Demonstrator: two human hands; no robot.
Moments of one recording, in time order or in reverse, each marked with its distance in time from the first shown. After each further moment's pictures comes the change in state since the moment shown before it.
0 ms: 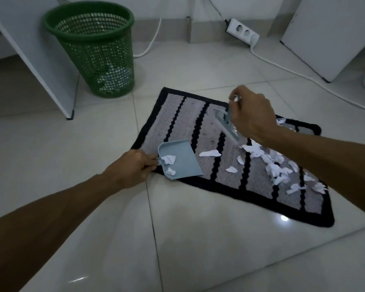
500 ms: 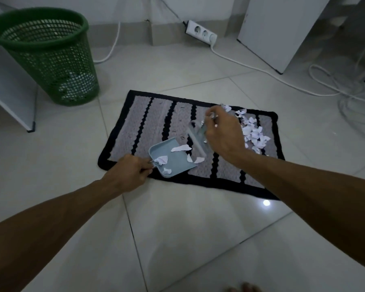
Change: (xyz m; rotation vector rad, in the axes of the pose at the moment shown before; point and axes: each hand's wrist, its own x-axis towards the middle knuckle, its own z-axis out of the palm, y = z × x) left_hand 0.026 0.039 0.034 -0.086 -0.086 0.028; right_hand -0.071 0.012 -0.002 0.216 0.099 0.173
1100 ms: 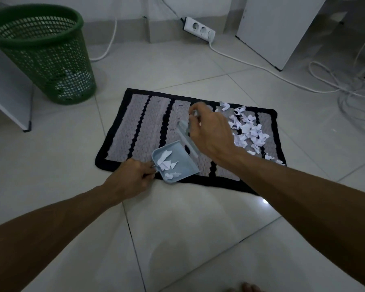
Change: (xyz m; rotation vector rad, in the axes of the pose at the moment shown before) left_hand -0.007 0.010 0.009 0.007 -0.002 0.030; right_hand -0.004 -0.026 0.008 -0.095 -0.056 -0.129
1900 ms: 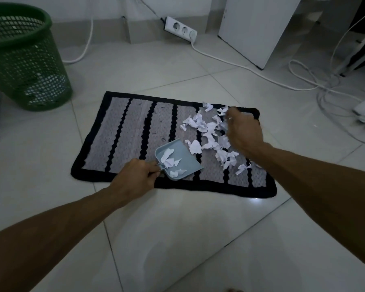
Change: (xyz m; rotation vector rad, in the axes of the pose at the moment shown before) left_hand 0.045 0.033 0.028 -0.048 0.039 -0.033; right_hand 0.006 0.128 -0.043 -0.349 -0.041 0.209
